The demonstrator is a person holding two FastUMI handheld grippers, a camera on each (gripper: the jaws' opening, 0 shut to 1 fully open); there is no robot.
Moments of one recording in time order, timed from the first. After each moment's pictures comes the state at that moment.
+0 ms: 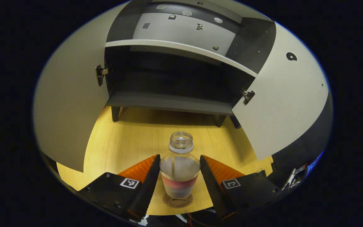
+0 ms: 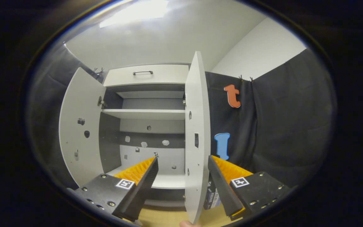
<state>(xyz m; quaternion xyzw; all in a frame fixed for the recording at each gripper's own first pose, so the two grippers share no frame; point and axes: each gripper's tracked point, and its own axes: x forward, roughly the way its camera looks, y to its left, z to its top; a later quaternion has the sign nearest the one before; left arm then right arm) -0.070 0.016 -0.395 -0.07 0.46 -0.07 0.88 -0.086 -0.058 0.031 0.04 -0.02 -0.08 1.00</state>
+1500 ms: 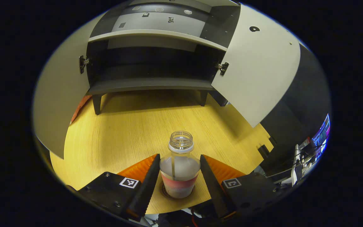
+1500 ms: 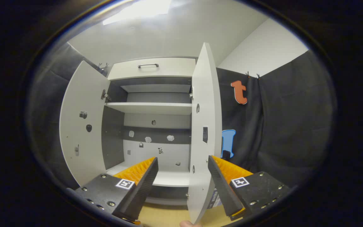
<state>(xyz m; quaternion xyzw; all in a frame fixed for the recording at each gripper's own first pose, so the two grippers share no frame) -0.131 -0.014 -0.425 -0.03 0.43 -0.18 0.88 -0.068 -0.046 0.013 0.03 0.00 -0.05 1.00</state>
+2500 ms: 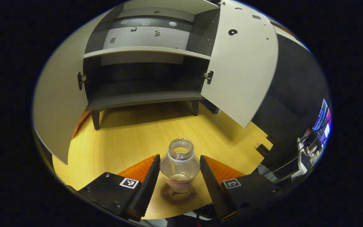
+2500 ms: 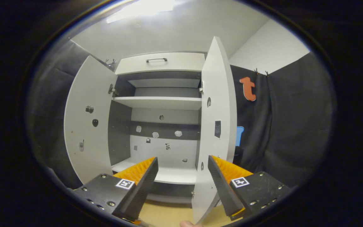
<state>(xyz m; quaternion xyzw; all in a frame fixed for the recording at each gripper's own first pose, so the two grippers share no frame) -0.137 -0.022 -0.405 0.01 0.36 -0.22 0.91 -0.057 -0.028 0.000 0.02 0.02 -0.02 1.00</state>
